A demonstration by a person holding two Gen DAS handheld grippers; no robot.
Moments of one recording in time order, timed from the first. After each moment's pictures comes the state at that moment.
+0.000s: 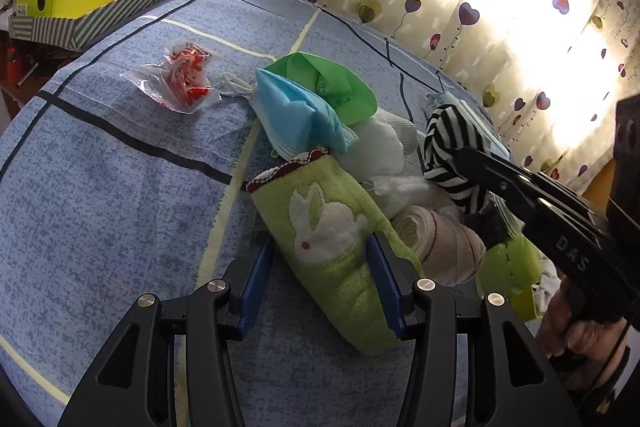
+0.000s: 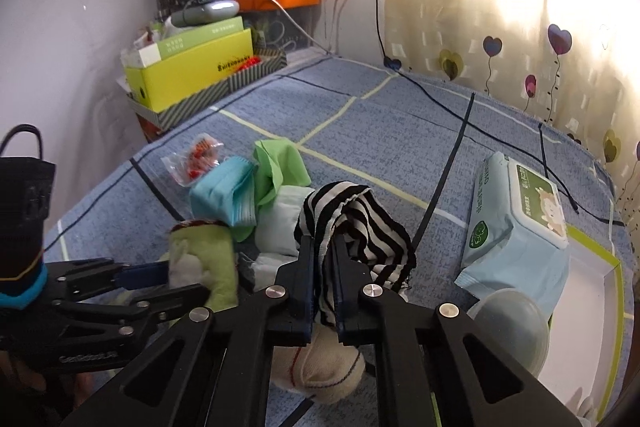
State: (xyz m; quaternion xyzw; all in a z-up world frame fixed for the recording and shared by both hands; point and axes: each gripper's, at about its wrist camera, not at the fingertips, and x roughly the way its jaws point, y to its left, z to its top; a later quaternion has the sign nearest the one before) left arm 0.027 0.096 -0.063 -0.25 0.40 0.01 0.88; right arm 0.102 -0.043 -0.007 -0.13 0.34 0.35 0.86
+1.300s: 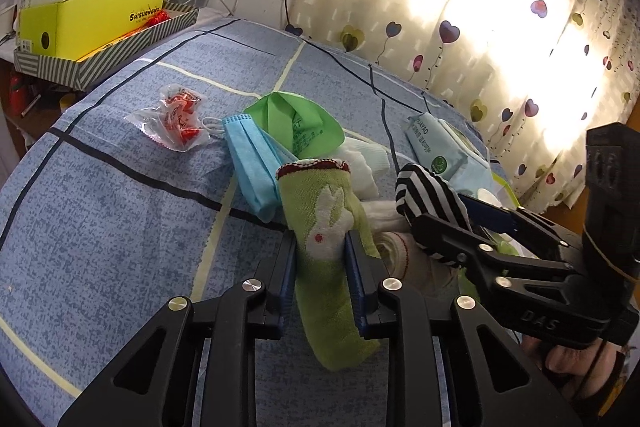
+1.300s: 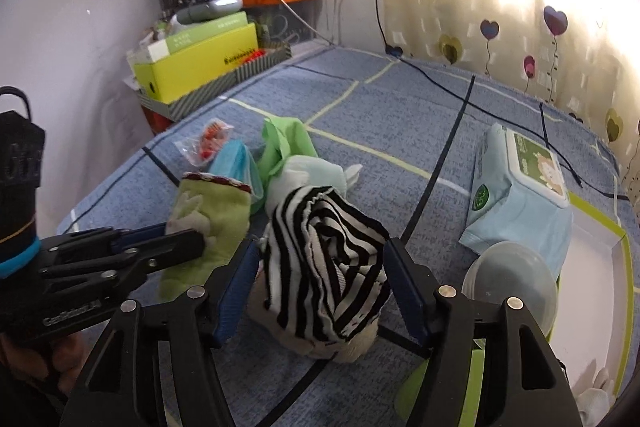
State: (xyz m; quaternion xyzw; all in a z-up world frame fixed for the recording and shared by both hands) left arm 0.012 0.084 -0.036 -0.22 0.35 0.01 0.91; right arm 0.095 -0.051 -0.023 -0.12 0.37 0.35 0.85
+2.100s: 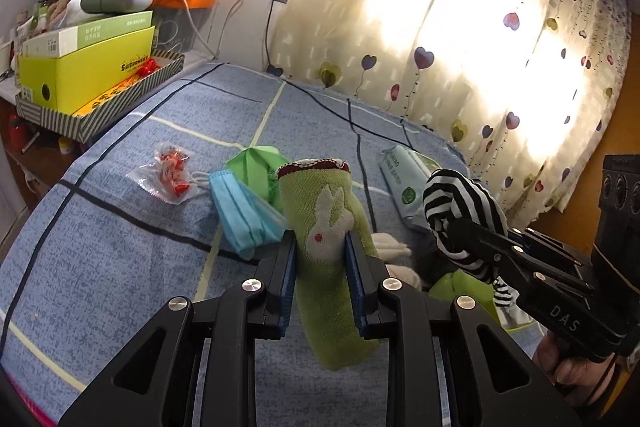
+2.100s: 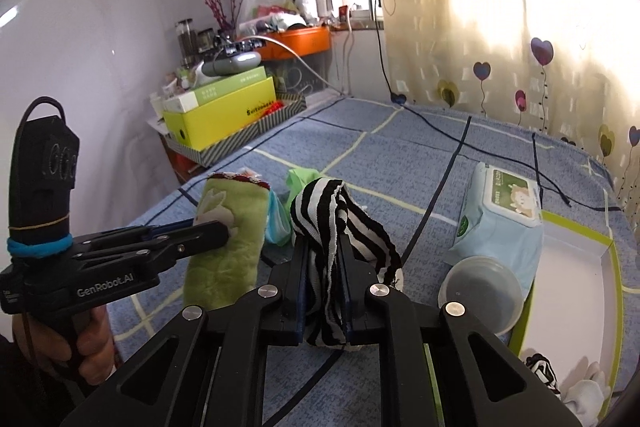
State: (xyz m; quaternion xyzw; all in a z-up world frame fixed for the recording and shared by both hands) left arm -0.002 0.072 0.009 -0.19 0.30 0.00 0.93; right arm 0.056 -0.096 0.026 -0.07 0.29 0.38 0.87
